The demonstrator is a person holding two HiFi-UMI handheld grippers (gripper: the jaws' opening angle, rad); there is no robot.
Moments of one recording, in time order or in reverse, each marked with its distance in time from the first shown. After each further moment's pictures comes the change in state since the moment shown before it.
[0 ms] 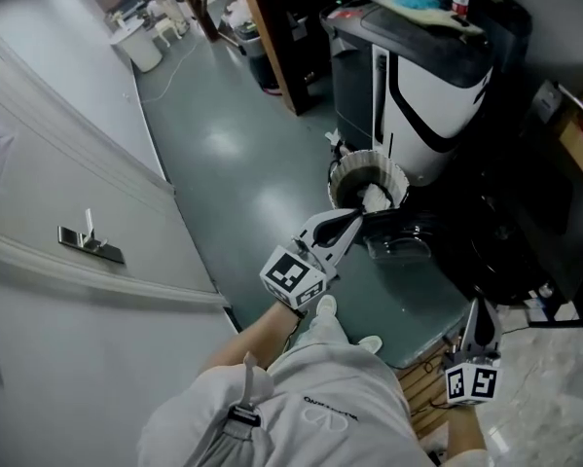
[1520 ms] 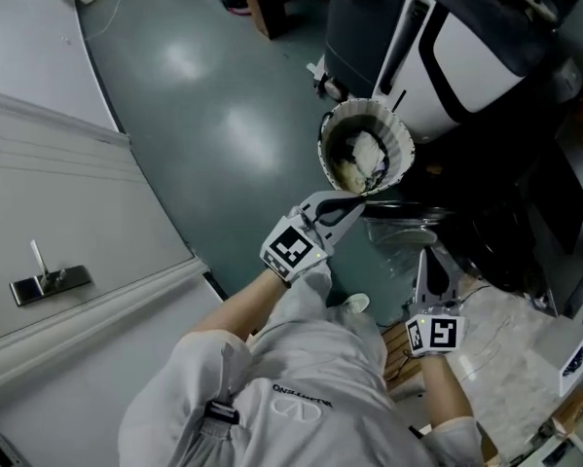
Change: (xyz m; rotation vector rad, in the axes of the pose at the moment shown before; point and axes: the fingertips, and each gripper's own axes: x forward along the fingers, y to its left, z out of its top) left arm 0.049 0.189 -0.171 -0.130 0.222 -0.174; right arm 0.281 0.131 -0.108 -0.079 0.254 0.163
